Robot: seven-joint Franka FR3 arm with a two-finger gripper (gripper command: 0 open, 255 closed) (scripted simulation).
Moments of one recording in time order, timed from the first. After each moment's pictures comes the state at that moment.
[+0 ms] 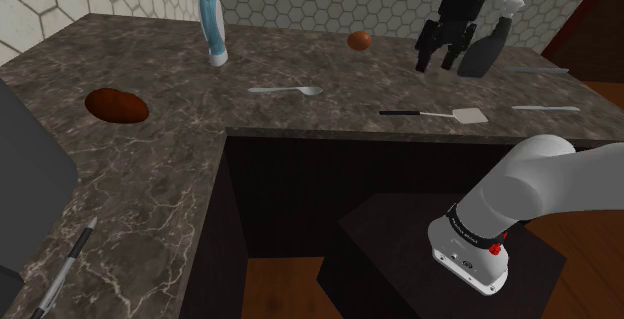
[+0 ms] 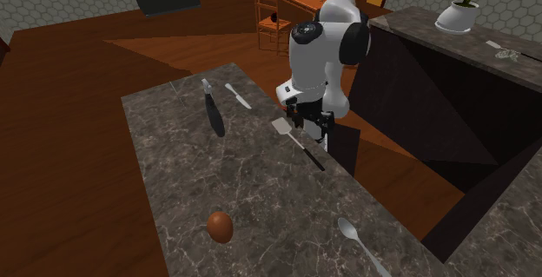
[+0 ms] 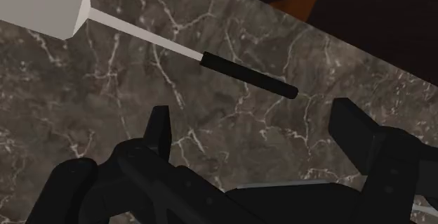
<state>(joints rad) -0.02 -0.77 -0.03 -2.32 0.10 1.44 0.15</state>
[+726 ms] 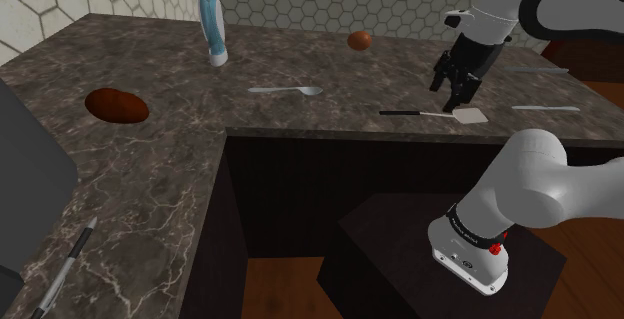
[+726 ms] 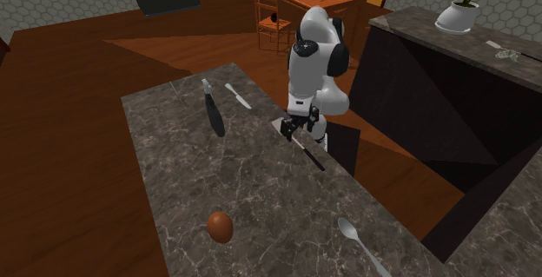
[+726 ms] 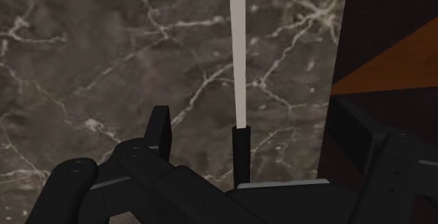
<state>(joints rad) 0.28 -1.12 -0.29 -2.68 -0.21 1.62 -0.77</state>
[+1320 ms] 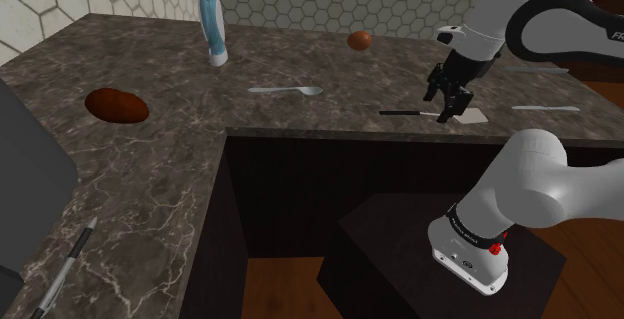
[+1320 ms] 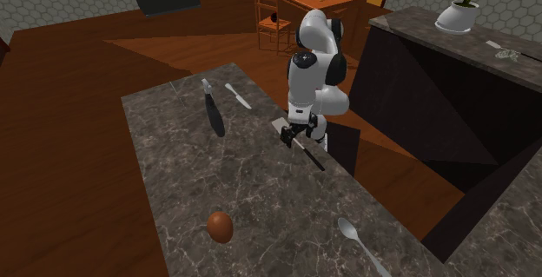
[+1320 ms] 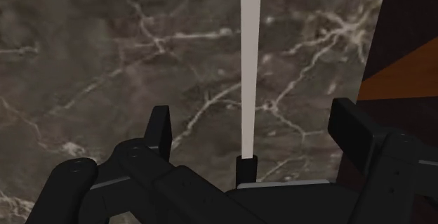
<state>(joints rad) 0.27 -1.14 -0.31 -2.78 -0.24 1.70 -0.79</state>
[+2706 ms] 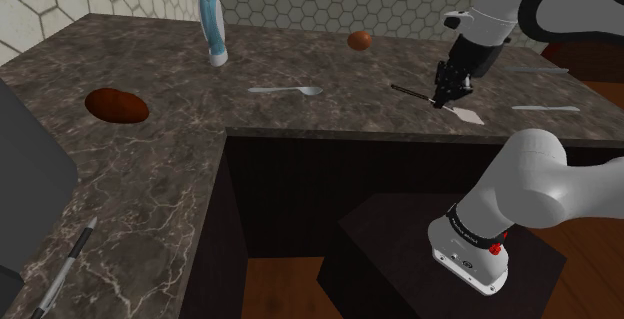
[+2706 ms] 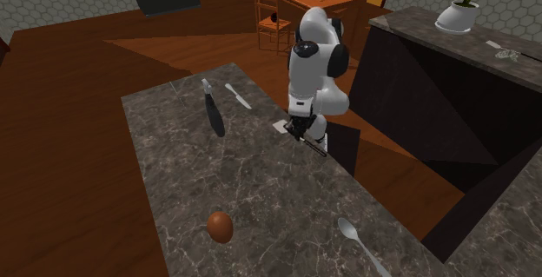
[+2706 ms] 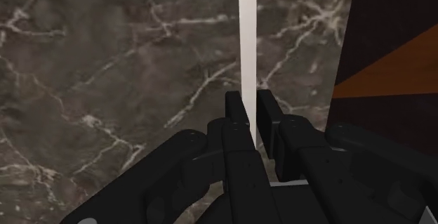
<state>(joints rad) 0.28 -1.12 -0.29 -2.69 -0.22 1.63 -0.79</state>
